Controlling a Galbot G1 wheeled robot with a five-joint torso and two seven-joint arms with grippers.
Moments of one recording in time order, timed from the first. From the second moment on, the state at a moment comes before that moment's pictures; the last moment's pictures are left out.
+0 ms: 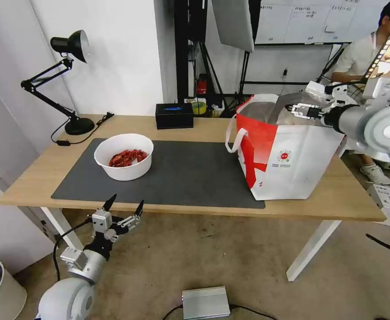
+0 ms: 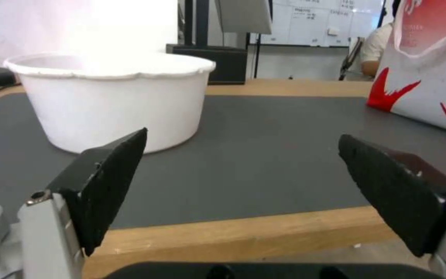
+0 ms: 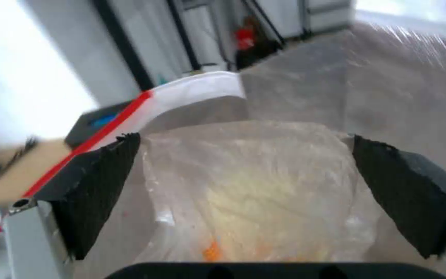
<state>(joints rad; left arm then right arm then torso) 1.53 -1.24 -0.61 -2.02 -0.38 -0.05 0.20 -0.38 0.68 0.21 1.80 1.60 -0.67 0.63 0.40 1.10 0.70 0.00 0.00</state>
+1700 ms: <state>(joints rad) 1.51 -1.23 -0.63 -2.01 -0.41 -0.02 0.15 -1.24 1.09 0.41 2.07 0.27 0.25 0.17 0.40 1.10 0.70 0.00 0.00</state>
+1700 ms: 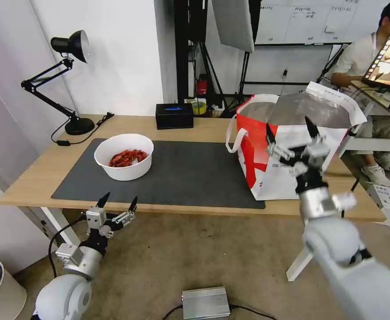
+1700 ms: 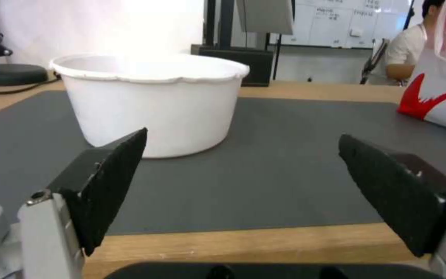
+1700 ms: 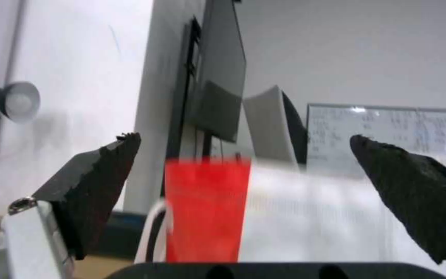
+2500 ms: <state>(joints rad) 1.48 -1.22 -0.61 -2.02 -0.44 0.01 0.14 -1.56 1.31 0.31 2.13 0.14 0.16 0.26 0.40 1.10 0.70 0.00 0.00</state>
